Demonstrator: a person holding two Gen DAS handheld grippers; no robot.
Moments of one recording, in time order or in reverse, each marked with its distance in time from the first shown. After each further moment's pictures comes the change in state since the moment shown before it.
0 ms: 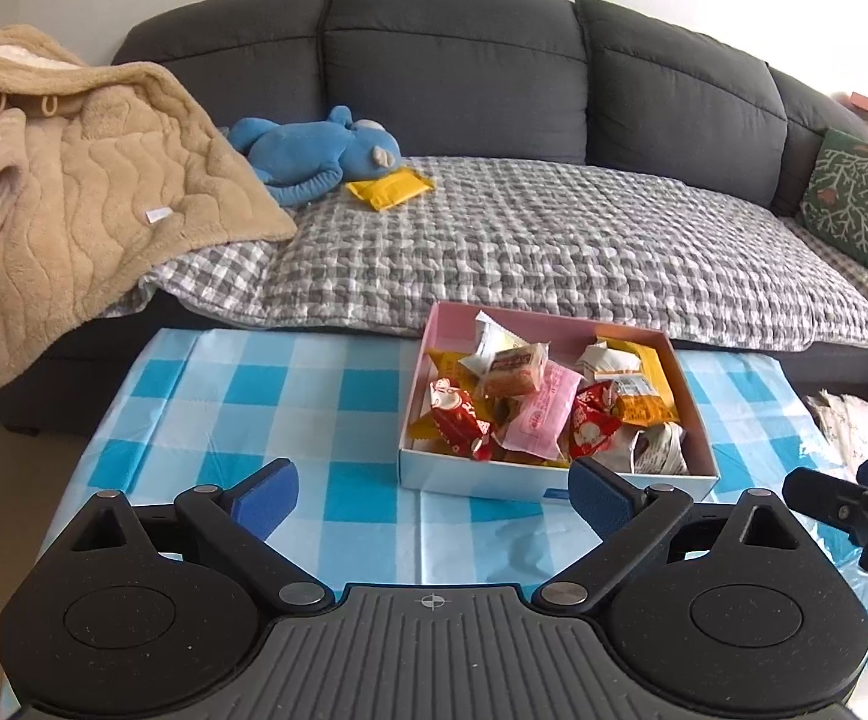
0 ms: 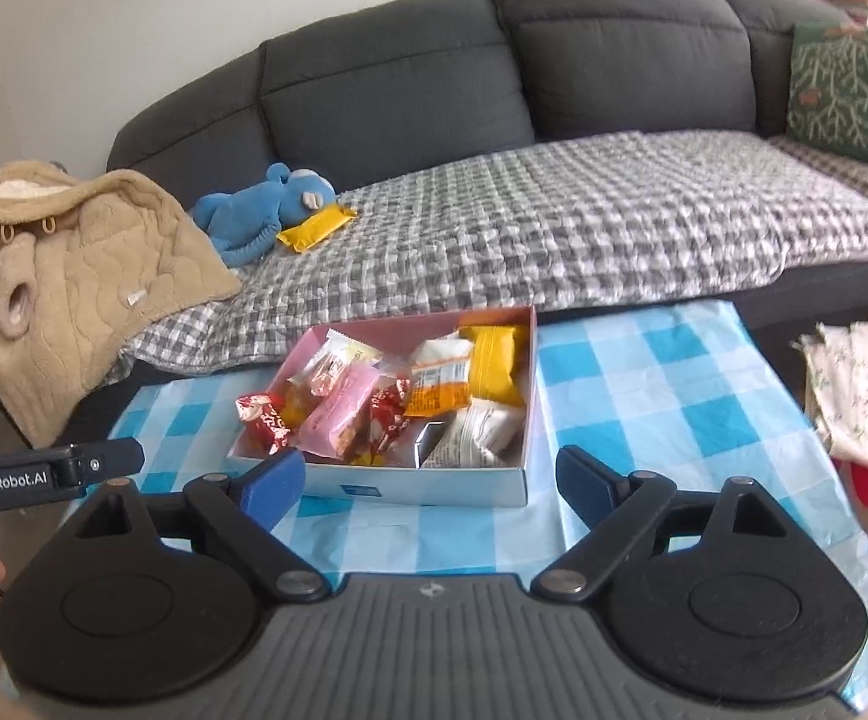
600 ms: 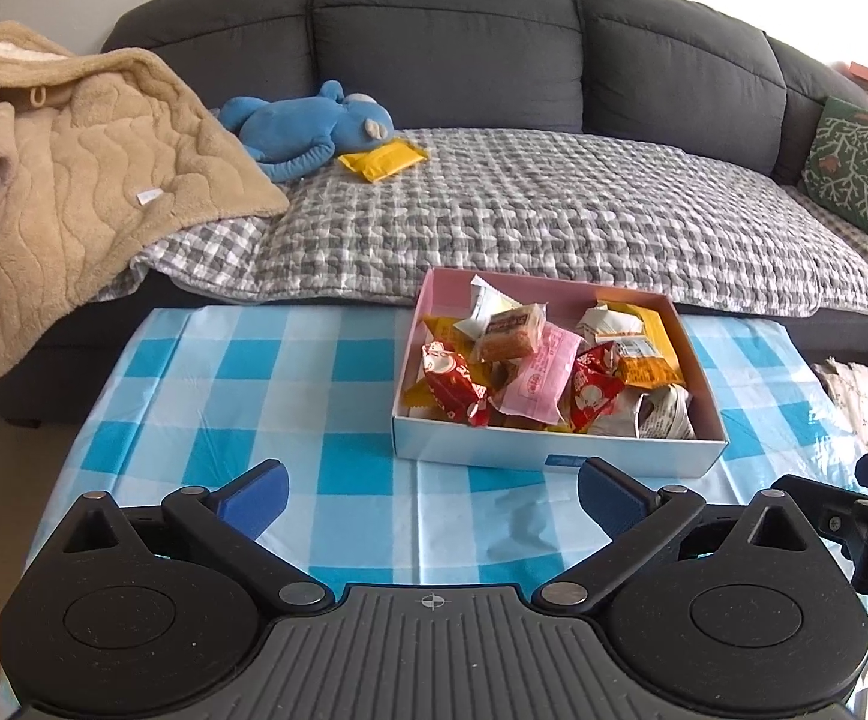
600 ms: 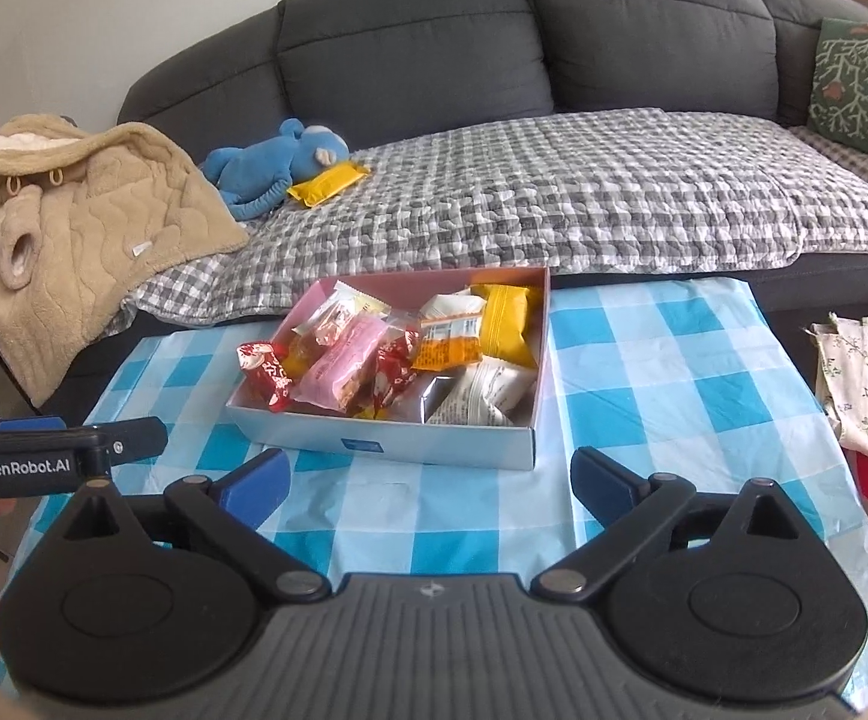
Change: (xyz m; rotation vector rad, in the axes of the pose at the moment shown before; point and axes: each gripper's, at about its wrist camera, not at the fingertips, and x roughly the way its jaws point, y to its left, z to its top) left arm 0.011 -0.008 -0.010 0.017 0.054 0.007; right arm 0.009 0.000 -0.009 0.001 0.076 0.022
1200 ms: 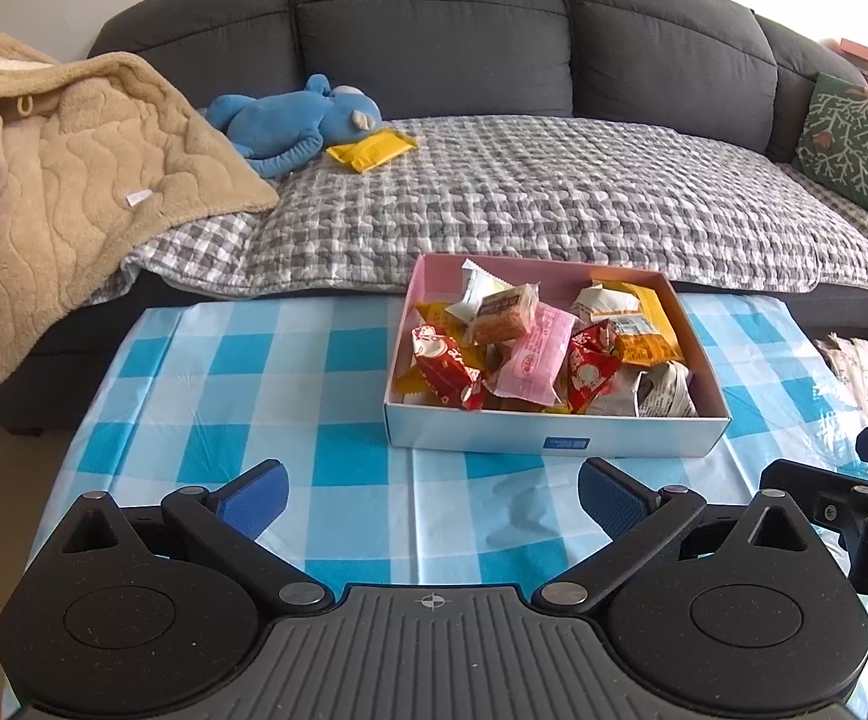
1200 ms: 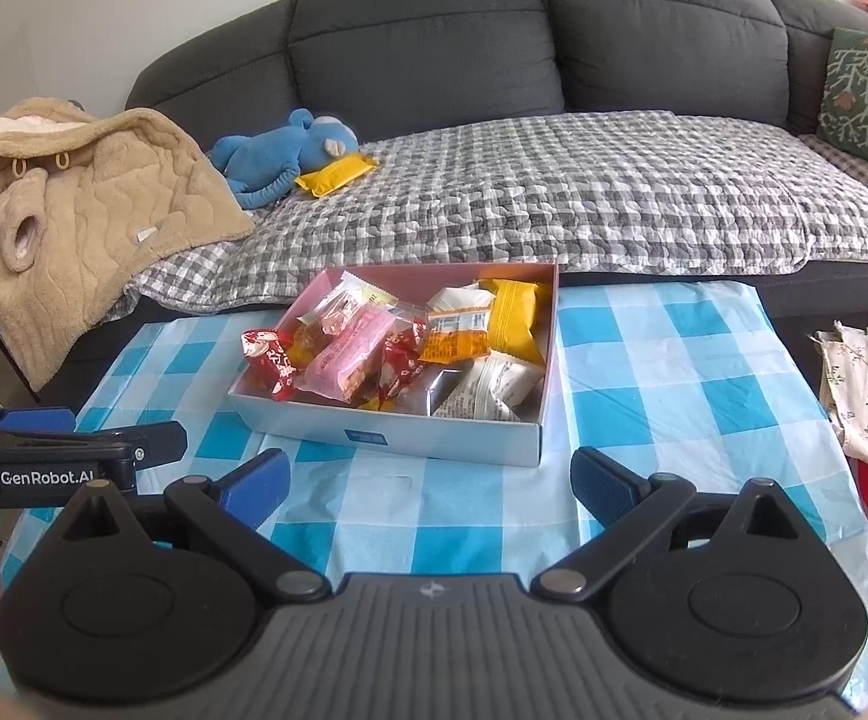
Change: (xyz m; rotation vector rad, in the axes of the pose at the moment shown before) left arm 0.005 -0.006 -0.004 0.038 0.012 0.008; right arm 0.001 0.007 -0.002 -0.031 0.002 -0.001
